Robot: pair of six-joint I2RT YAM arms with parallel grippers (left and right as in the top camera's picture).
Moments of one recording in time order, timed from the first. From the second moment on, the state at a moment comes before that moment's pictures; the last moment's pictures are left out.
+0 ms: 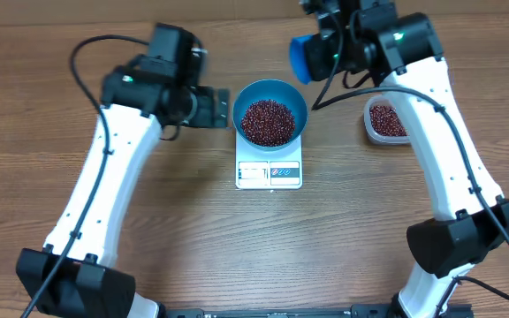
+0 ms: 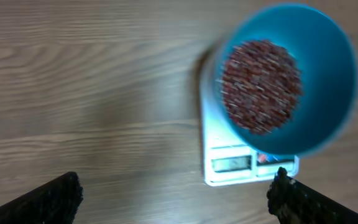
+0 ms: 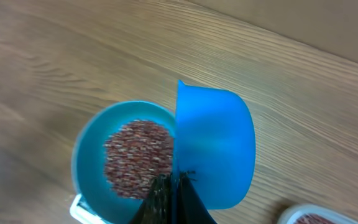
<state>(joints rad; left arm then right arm) -0.23 1.68 1.68 -1.13 0.08 -0.21 0.35 1.93 2.15 -1.14 -0.14 -0.06</state>
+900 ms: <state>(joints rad) -0.10 1.68 1.68 -1.13 0.03 -0.22 0.56 2.04 2.09 -1.16 -0.01 -0.16</state>
